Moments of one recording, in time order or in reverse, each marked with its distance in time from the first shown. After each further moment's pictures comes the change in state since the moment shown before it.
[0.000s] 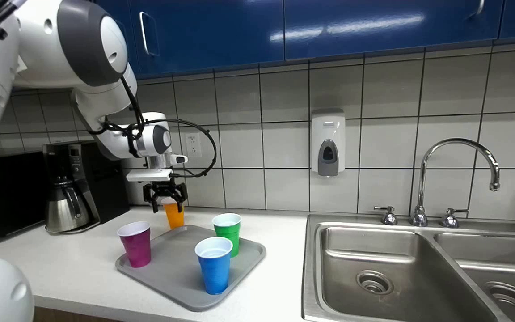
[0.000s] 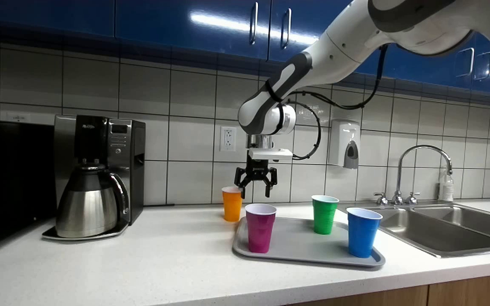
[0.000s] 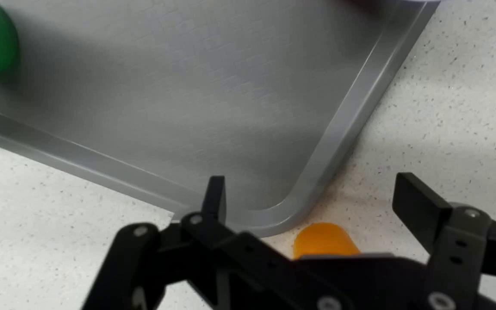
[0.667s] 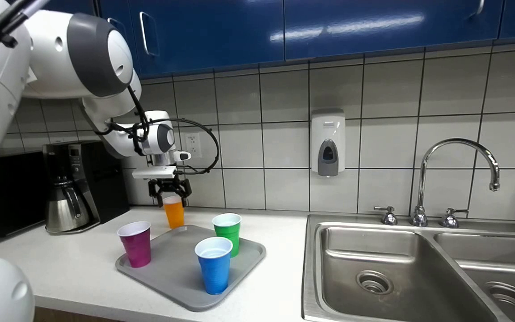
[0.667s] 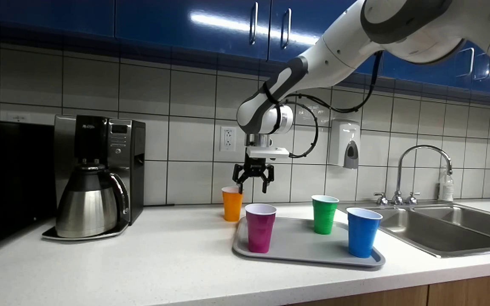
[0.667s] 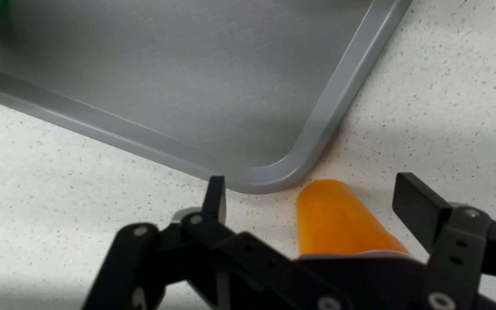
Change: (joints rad) arm 0.005 0.054 -0.016 0.098 0.000 0.011 0.001
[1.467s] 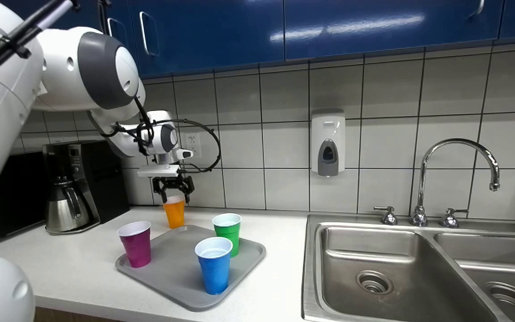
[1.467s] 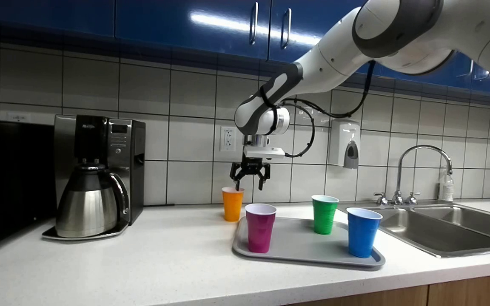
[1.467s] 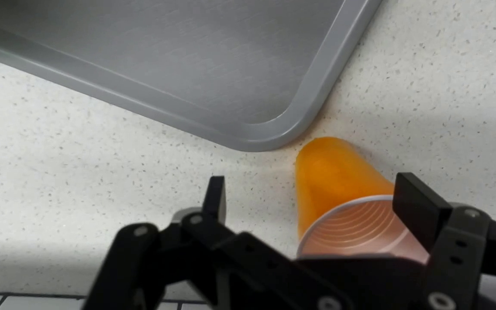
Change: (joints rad) arm 0.005 0.068 -0.011 0.110 0.000 0.012 0.000
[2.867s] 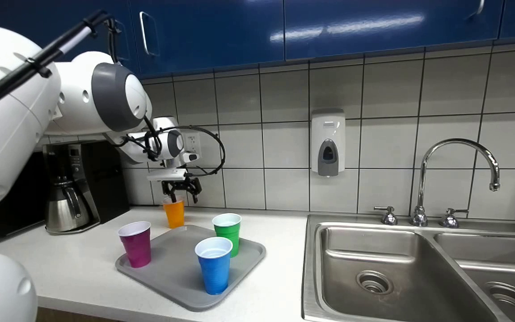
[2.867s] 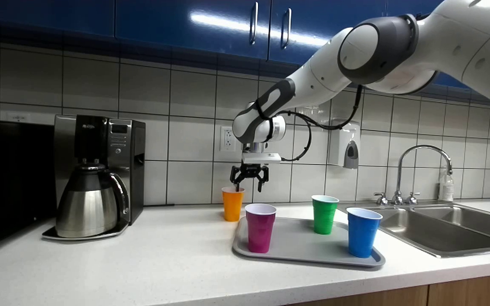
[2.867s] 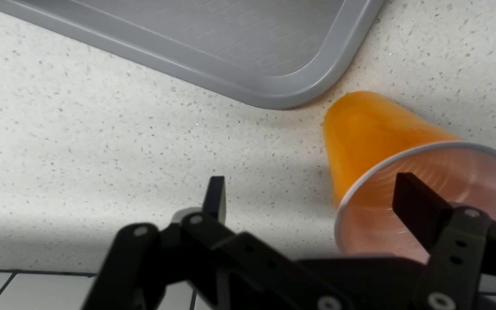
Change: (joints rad) arm 0.027 0.137 -0.060 0.177 -0.004 0.000 0.016
